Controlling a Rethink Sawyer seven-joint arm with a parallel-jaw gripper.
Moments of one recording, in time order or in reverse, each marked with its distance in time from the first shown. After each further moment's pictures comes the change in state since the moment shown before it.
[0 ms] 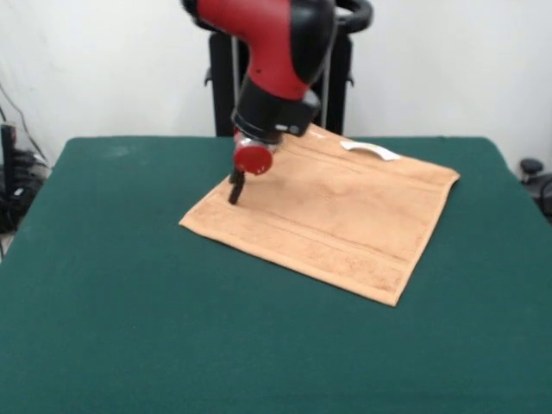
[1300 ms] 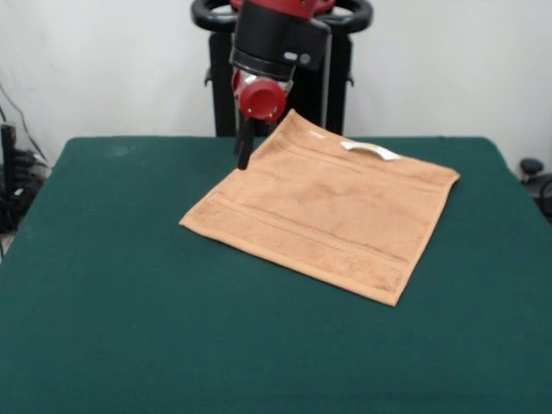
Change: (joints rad) arm -0.076 -0.320 0.112 0.031 -0.188 0.085 0.000
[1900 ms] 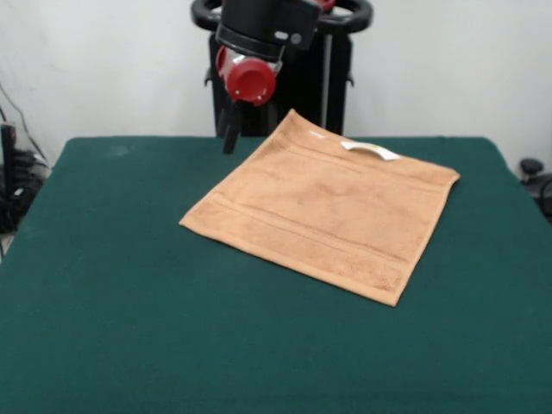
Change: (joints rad) arm -0.002 -0.057 0.000 -0.067 -0.080 0.142 0.000
